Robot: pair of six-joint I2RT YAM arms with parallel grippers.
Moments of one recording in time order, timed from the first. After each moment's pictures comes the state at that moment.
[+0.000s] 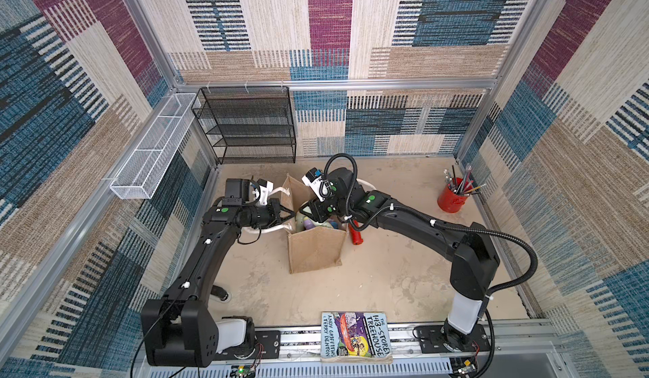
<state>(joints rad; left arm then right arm) -0.05 1.31 1.08 -0.68 0.81 -0.50 0.82 1.84 1.56 -0.31 -0.30 0.21</state>
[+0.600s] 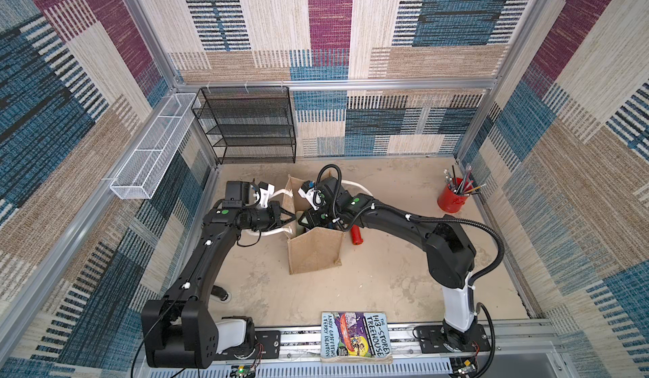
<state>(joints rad) -0.05 1.29 1.05 -0.69 0.84 -0.48 0.83 2.00 1.60 -0.36 -0.30 0.29</state>
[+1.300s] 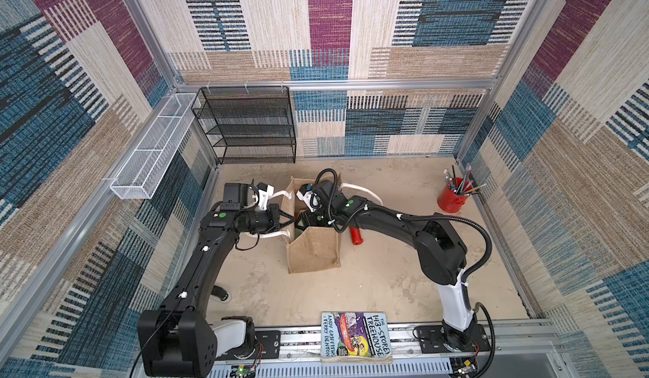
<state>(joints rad) -0.05 1.24 1.04 -0.73 0.81 -0.42 0.83 2.05 1.65 -0.40 -0.31 0.36</state>
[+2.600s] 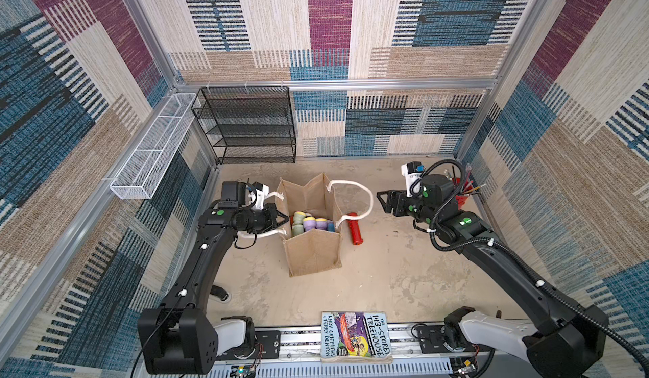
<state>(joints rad) -0.02 1.27 1.08 -0.78 0.71 -0.39 0.42 1.15 0.99 -0.39 -0.09 0.40</state>
